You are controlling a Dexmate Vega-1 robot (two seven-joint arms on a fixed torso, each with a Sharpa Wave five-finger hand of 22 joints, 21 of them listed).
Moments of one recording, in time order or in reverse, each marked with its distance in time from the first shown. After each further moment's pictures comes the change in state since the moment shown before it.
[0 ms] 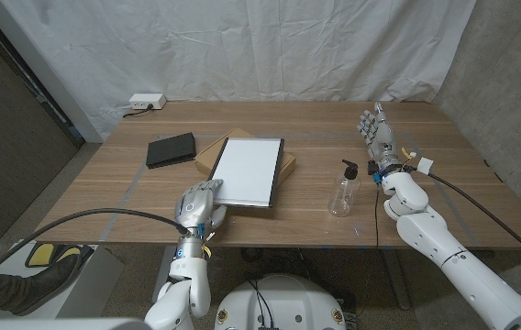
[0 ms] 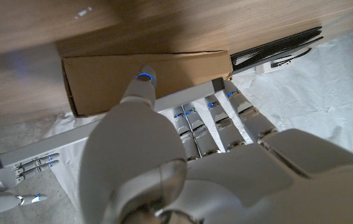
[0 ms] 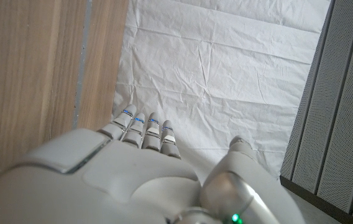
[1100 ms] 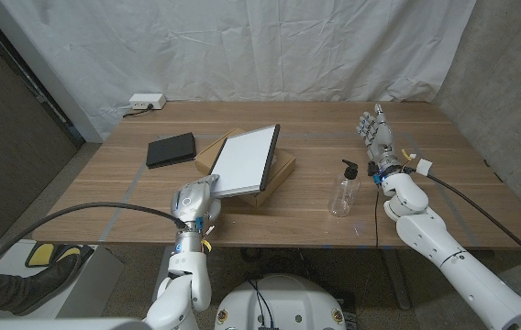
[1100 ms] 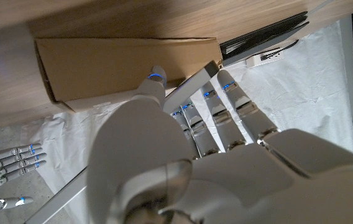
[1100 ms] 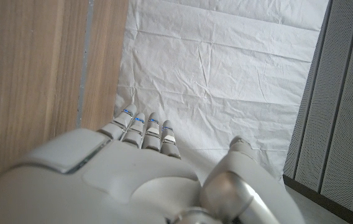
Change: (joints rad) left arm -0.024 0.010 0.020 -0.070 0.060 0.119 -0.073; left_hand 0.055 0.052 0.047 0.005 -0.114 0.048 0.001 0.002 -0.004 0.115 0.001 -0.029 0.000 0.155 -0.015 -0.018 0.007 0.102 -0.007 0.038 0.000; right arm 0.005 0.006 -0.002 0.022 0.021 0.012 0.030; right_hand 0.000 0.000 -0.003 -0.003 0.000 0.000 0.000 0.000 0.000 0.000 0.000 0.000 0.000 0.005 -0.005 0.000 0.000 0.006 -0.006 -0.007 0.000
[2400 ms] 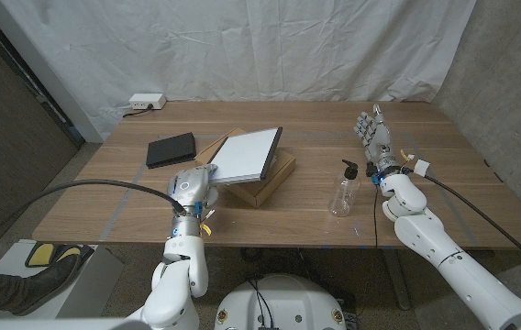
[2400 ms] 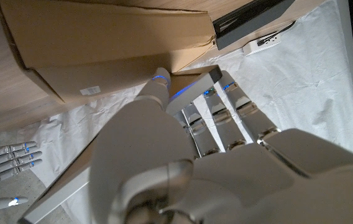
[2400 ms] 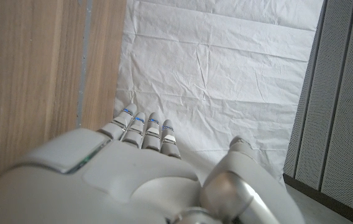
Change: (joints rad) left arm -0.054 0.046 0.034 -0.099 0.145 0.113 -0.173; left_hand 0.016 0.019 0.025 0.000 -0.007 0.113 -0.005 -0.025 0.000 0.070 -0.001 -0.019 0.000 -0.004 -0.001 -0.012 0.003 -0.011 0.000 0.000 0.000; right arm -0.001 0.008 -0.003 0.007 0.013 0.014 0.016; right_hand 0.004 0.004 0.000 0.000 0.000 0.006 0.006 0.000 0.000 0.000 0.000 0.000 0.000 0.011 -0.004 0.000 0.000 0.014 0.000 -0.011 0.000
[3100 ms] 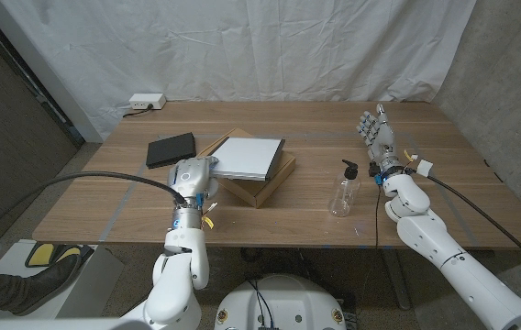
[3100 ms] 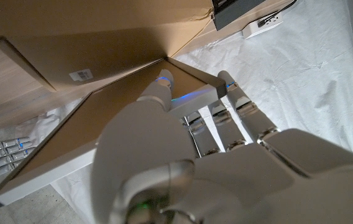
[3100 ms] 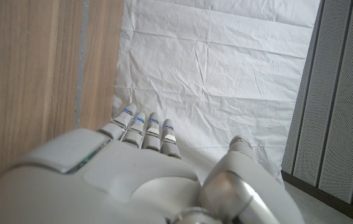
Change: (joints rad) left arm -0.019 -0.018 -0.003 -0.004 0.109 -0.006 -0.069; left_hand 0.010 0.010 0.013 -0.003 -0.004 0.078 0.003 -0.004 0.000 0.027 0.001 -0.004 0.007 0.000 0.000 0.000 -0.003 0.000 0.000 -0.005 0.000; right arm -0.005 -0.004 0.011 0.006 0.011 0.012 0.014; right_hand 0.000 0.000 -0.008 0.000 0.000 0.005 0.005 0.000 -0.002 0.000 0.000 0.000 0.000 0.000 0.000 0.000 0.000 0.000 0.000 -0.004 0.000
